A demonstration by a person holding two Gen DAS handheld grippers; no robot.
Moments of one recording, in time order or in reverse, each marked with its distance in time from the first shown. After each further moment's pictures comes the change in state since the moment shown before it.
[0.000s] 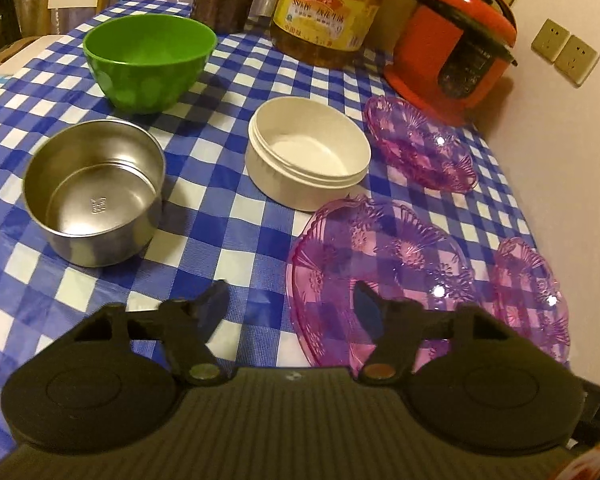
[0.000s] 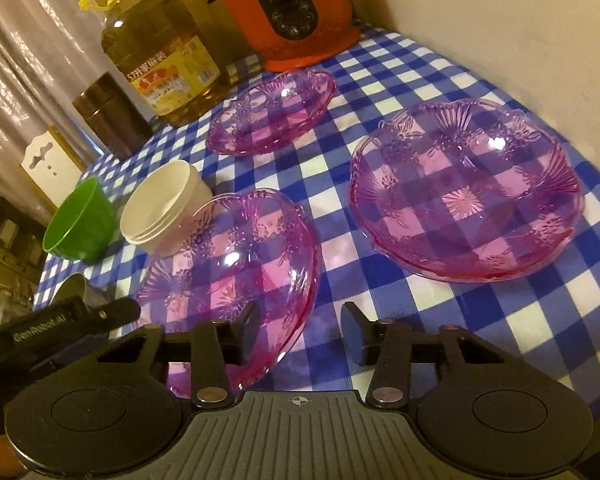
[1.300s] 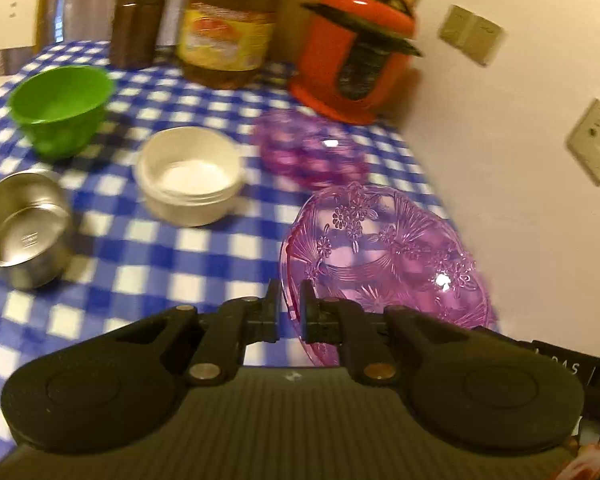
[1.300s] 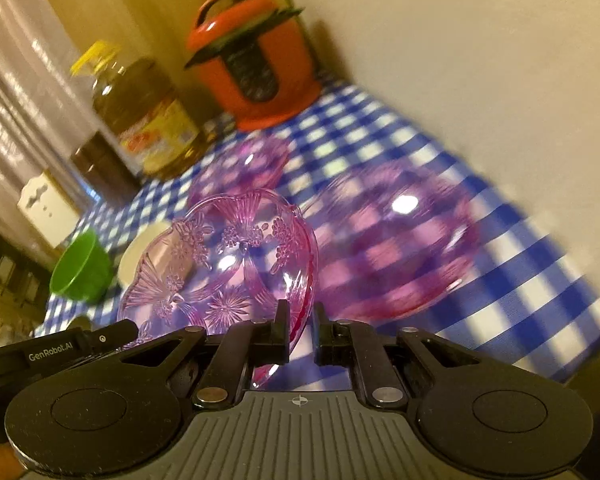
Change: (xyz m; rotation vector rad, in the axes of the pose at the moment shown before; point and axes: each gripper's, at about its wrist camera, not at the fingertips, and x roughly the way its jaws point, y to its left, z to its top) left arm -0.042 -0.083 -0.002 0.137 -0.039 -0.158; right arm -0.083 -0.035 0.016 0.048 -0.121 -0.044
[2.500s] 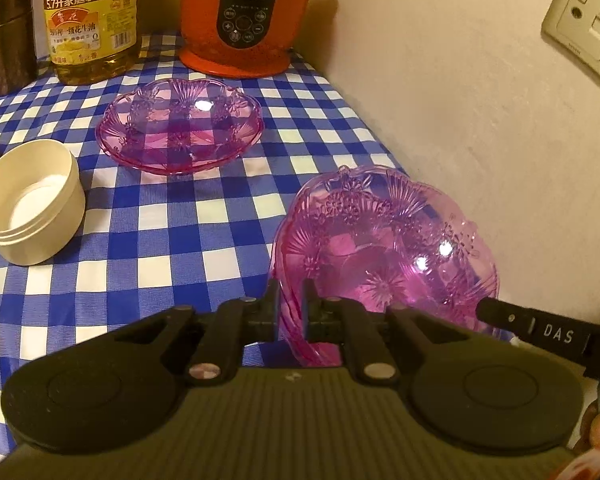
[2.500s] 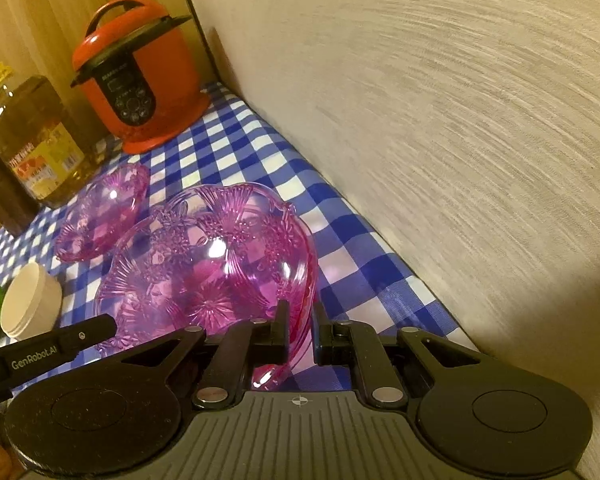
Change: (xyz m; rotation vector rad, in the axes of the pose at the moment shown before) left arm 0.109 -0.099 -0.001 0.215 0.093 -0.039; right arm 0.046 -0.090 0.045 0.006 -0.005 -0.216
